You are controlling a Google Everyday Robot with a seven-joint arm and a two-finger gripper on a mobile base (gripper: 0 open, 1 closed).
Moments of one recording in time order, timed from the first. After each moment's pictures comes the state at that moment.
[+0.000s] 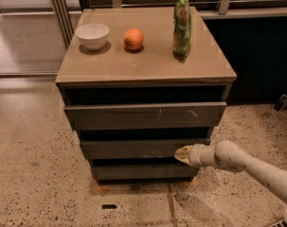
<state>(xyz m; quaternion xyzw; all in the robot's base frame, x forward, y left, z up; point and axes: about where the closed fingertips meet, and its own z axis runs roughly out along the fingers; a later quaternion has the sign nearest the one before) 0.631 -0.182 0.393 -0.57 0.71 0.10 0.40</state>
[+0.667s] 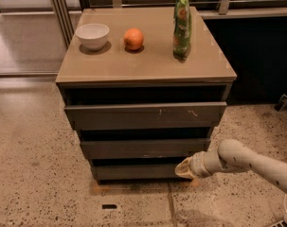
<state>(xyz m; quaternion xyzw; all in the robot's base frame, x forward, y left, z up) 0.543 -0.165 0.410 -0.60 0.71 0.20 0.30</state>
